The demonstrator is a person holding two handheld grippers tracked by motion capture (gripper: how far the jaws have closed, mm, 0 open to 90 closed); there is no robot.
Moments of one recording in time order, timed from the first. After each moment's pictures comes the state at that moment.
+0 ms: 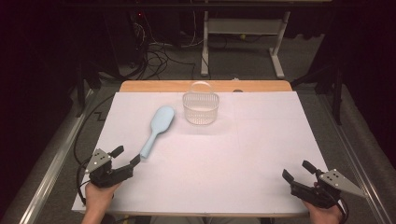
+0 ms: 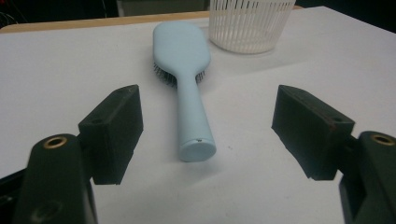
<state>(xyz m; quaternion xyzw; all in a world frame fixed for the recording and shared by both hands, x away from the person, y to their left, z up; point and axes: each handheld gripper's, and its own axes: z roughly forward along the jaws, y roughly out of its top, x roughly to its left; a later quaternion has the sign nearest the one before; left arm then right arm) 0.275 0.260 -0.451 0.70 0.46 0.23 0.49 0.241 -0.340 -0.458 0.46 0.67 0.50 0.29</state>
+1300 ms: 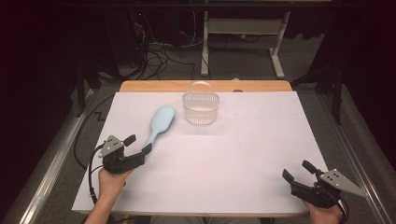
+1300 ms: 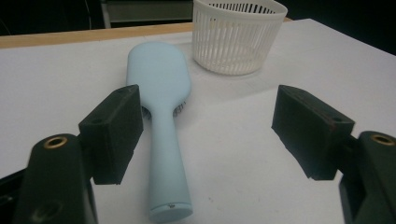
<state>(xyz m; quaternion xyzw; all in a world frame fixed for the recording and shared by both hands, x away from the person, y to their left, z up) 0.308 0.234 -0.438 0.71 0.45 0.21 0.51 0.241 -0.340 -0.458 0.47 0.67 0.51 0.29</state>
